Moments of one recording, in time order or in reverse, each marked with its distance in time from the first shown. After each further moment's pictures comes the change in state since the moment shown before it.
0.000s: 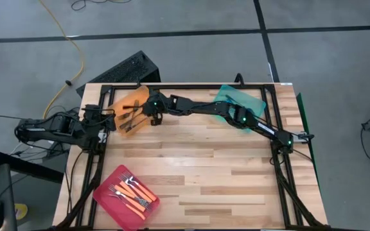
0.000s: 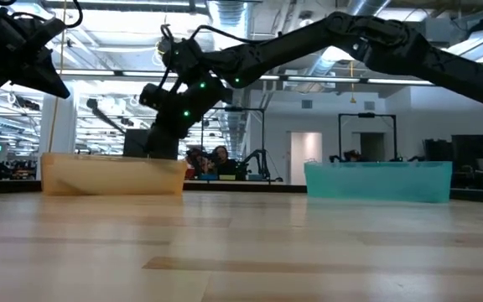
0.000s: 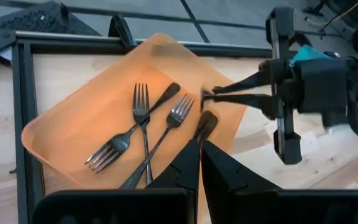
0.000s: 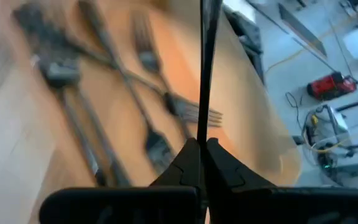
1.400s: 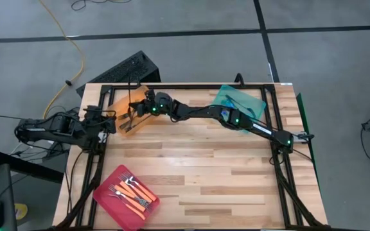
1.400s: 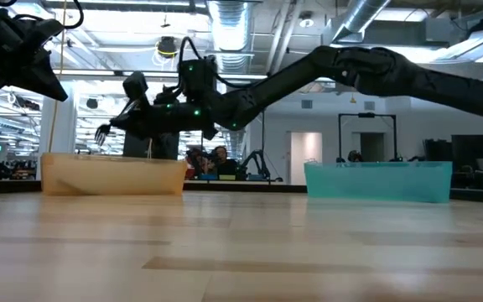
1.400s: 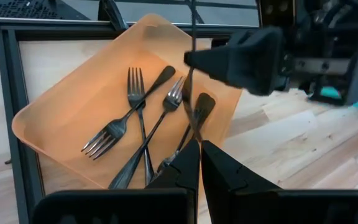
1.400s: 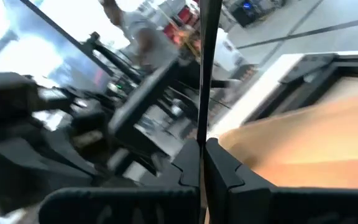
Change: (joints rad) left arm 0.000 -0.001 0.000 -0.010 0.070 0.034; right arm -0.029 0.164 -0.006 0.779 -0.269 1.448
